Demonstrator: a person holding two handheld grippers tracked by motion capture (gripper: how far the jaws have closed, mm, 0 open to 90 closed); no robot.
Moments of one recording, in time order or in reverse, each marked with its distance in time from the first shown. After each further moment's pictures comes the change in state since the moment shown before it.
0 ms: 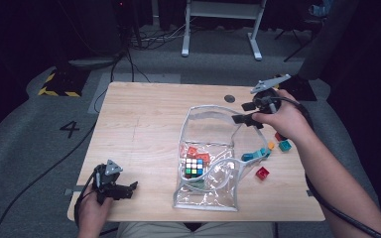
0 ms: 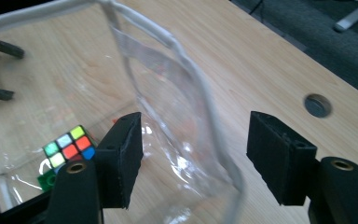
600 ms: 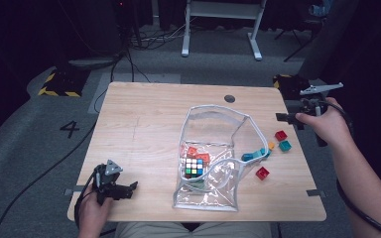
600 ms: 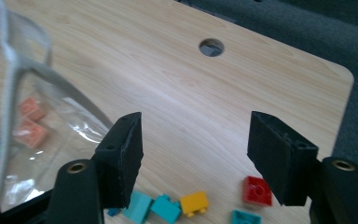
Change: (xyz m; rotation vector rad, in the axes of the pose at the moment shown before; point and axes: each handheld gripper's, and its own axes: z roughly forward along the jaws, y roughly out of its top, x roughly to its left) left arm 0.000 0.000 0.000 0.002 -0.004 0.000; right arm -0.084 -0.085 -0.051 -0.029 -0.199 0.239
